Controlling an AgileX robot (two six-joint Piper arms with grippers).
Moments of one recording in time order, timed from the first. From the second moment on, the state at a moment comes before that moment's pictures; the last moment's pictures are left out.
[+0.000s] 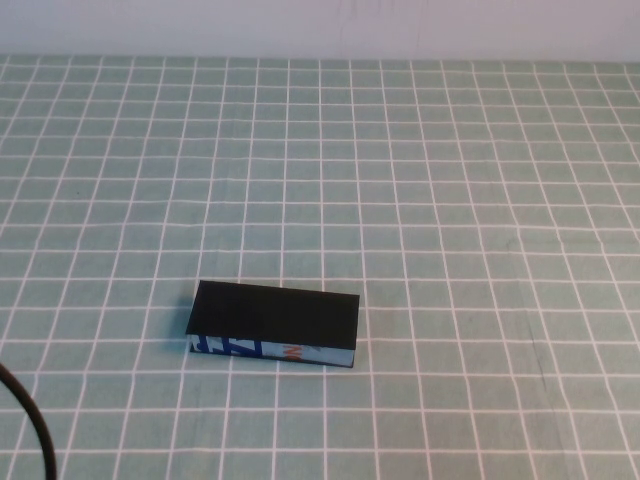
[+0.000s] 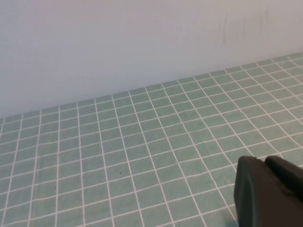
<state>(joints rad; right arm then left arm) 0.30 0.26 -0.49 0.23 0.41 -0.34 -0.12 0.49 -0.75 -0.19 0.60 0.30</state>
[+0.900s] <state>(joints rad) 0.30 0.26 -0.49 0.23 0.41 -0.34 -0.12 0.47 -0.69 -0.19 0.55 0.30</state>
